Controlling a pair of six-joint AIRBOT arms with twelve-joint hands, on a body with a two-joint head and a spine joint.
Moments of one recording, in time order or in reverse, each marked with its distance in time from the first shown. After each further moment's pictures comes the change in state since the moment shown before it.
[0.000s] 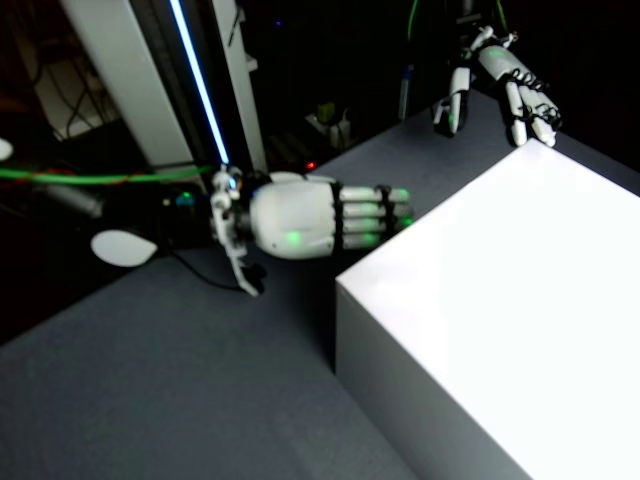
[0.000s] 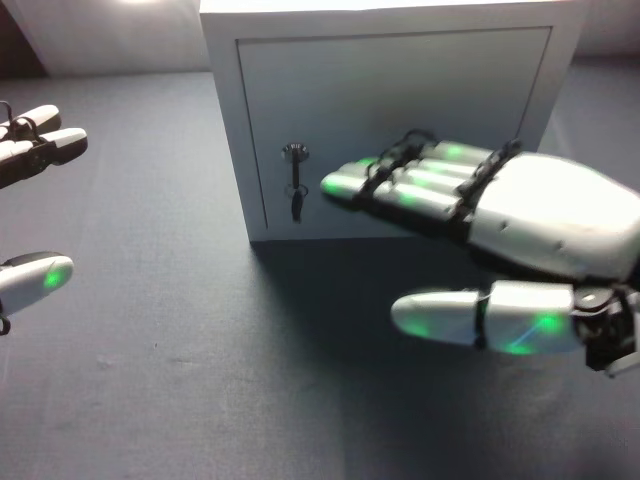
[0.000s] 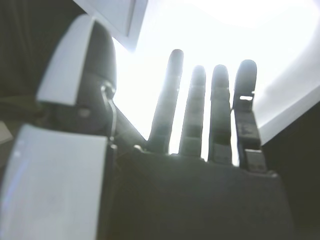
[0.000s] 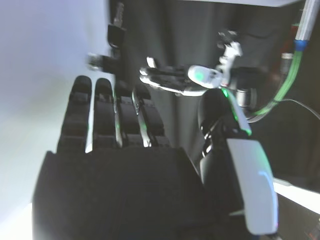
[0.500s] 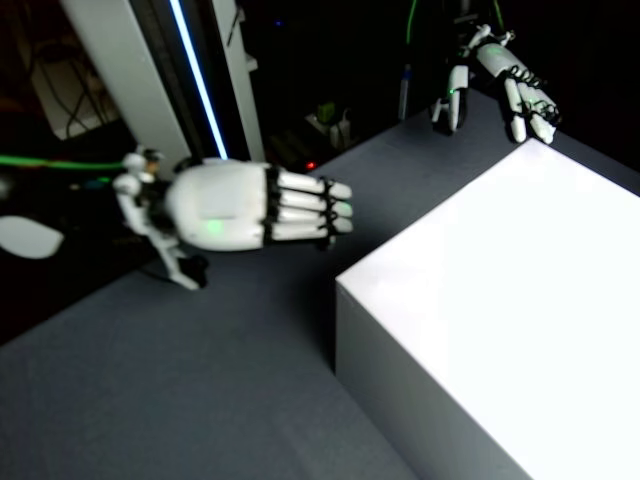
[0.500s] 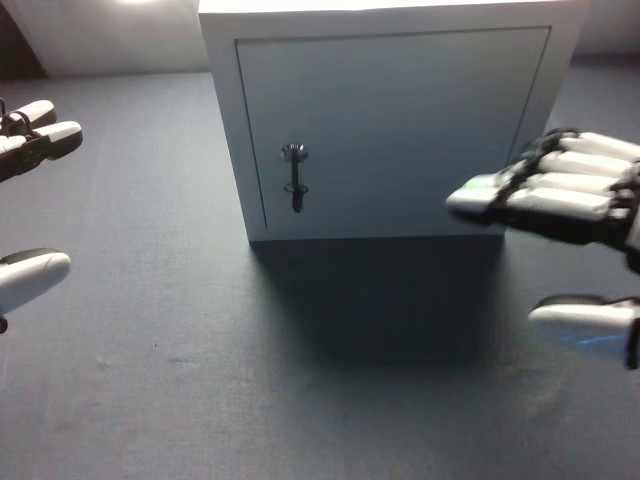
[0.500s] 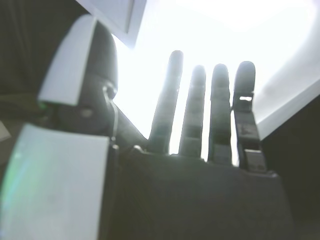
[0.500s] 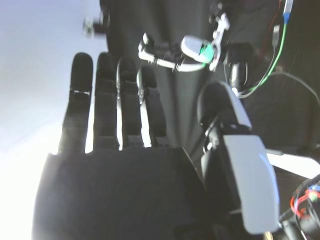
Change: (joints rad) left arm 0.008 0.000 -0.008 -0.009 -0.040 0.000; right arm -0.208 0.248 -0.138 0.089 0.192 -0.021
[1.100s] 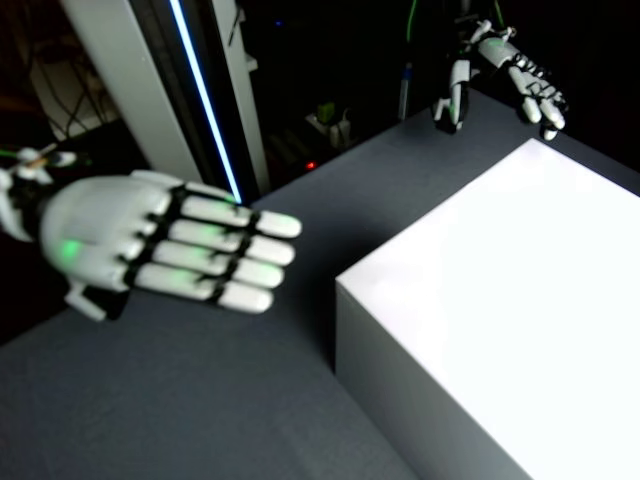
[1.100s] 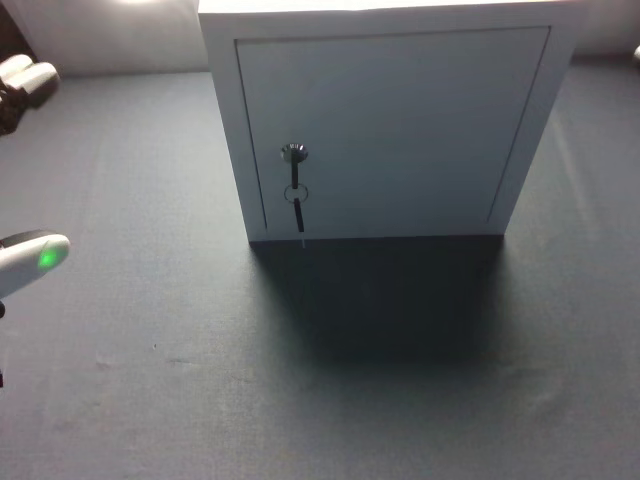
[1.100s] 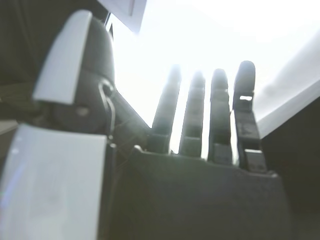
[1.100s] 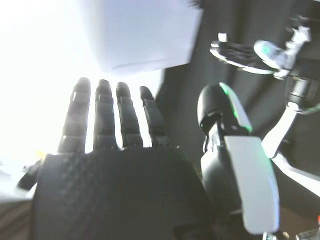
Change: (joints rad) left arm -0.021 0.000 0.001 -0.007 -0.062 0.020; right arm -0.264 0.131 -0.067 0.393 0.330 -0.194
